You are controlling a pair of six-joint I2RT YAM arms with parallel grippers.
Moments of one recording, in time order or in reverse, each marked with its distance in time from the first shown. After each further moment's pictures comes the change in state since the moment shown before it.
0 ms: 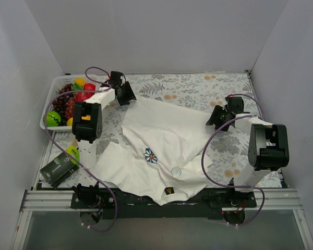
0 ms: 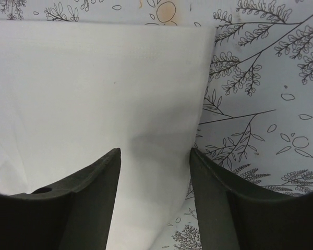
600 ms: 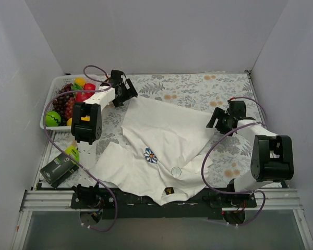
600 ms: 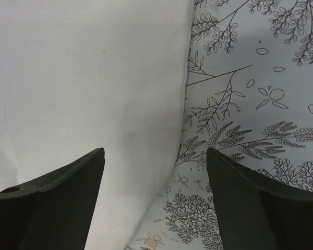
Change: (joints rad) left arm -0.006 -0.036 -0.007 -0.053 -0.116 -0.057; right arm 0.000 -0.150 -0.100 -0.024 0.054 0.000
